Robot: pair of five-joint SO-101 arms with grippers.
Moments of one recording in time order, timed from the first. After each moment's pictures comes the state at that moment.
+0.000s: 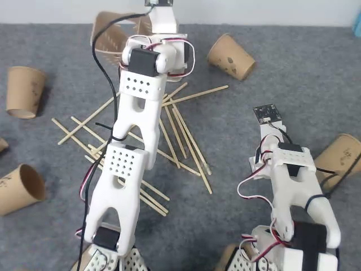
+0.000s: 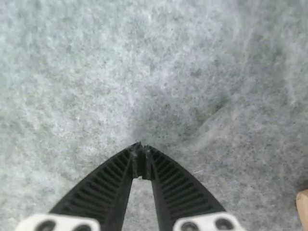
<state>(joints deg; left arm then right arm) 11.1 59.0 -95.3 92.3 16.6 4.0 -13.6 54.6 45.7 19.4</state>
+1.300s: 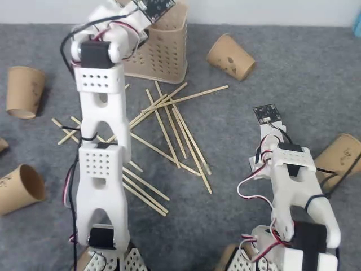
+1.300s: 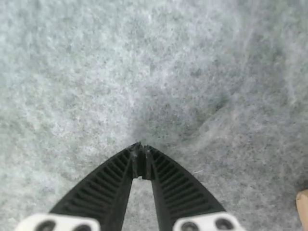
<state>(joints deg) -1.8 52.4 -92.6 85.7 -43.4 4.0 -13.6 54.6 45.7 19.4</state>
